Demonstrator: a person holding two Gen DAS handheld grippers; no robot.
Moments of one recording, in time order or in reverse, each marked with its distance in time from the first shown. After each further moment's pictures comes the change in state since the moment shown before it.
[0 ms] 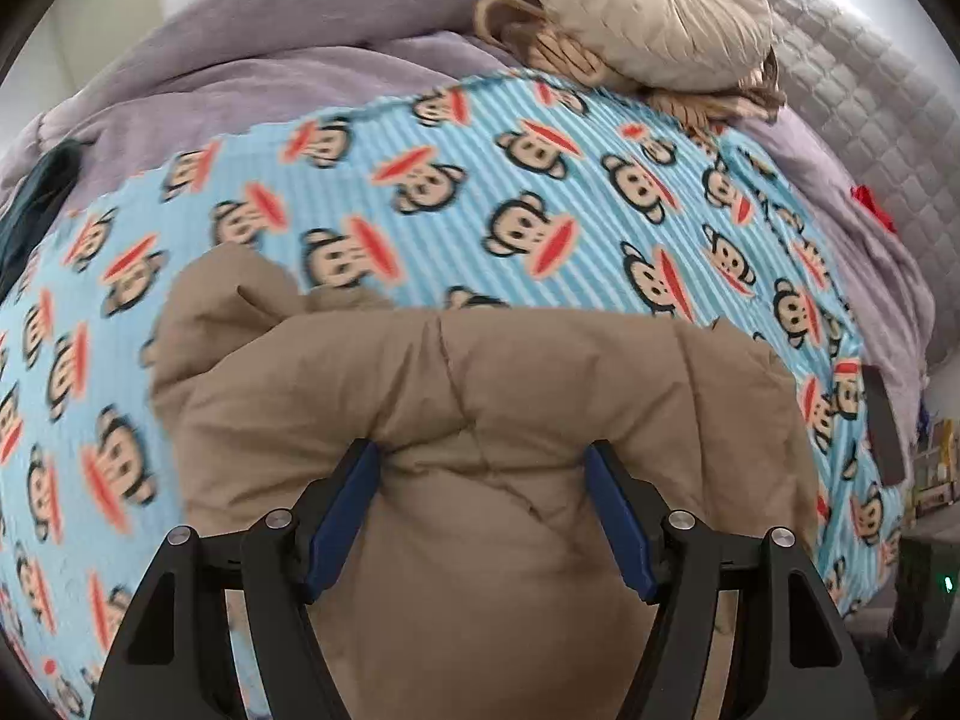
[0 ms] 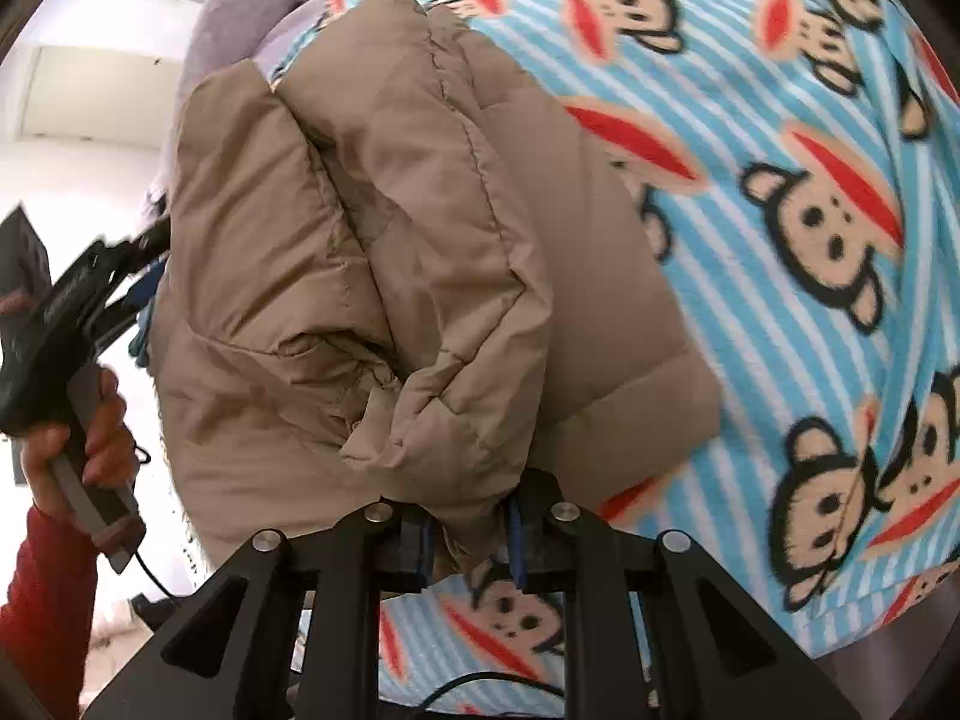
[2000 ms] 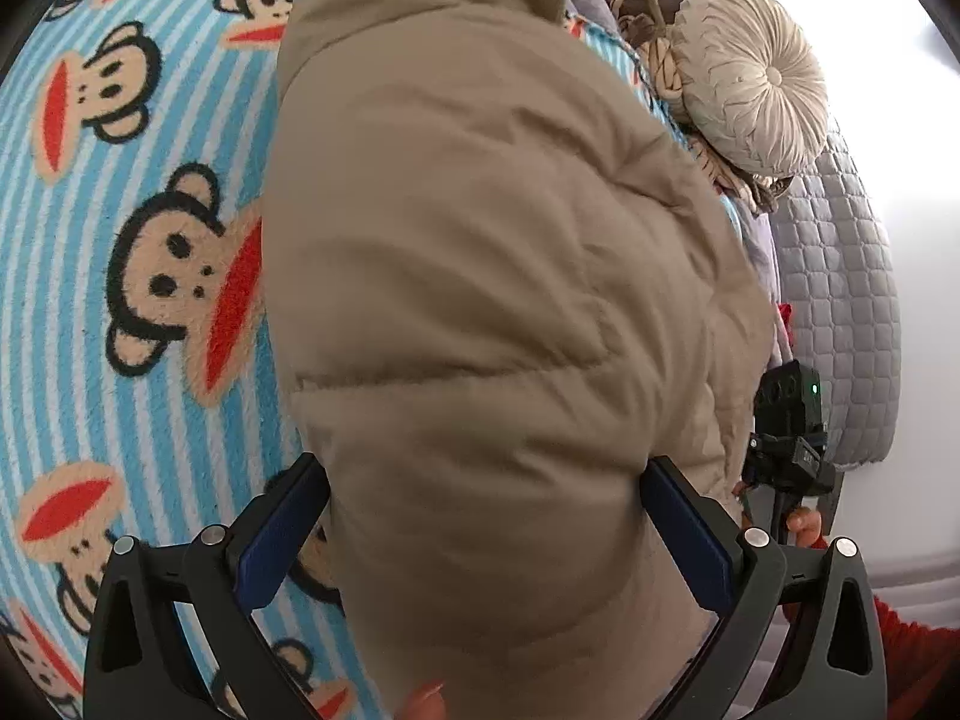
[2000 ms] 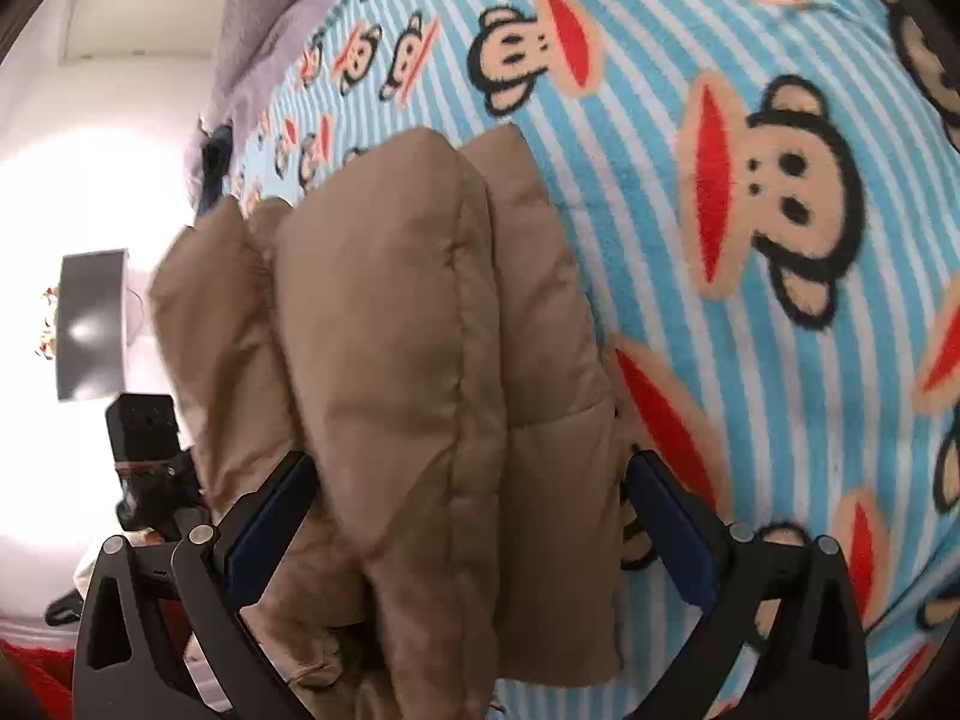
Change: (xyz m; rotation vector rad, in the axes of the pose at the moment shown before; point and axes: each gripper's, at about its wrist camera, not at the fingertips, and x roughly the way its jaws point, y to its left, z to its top) left arm 0.012 0.094 -0.131 -0.503 0.161 -0.453; right arm 0.021 -0.005 0.138 -0.190 0.265 0.138
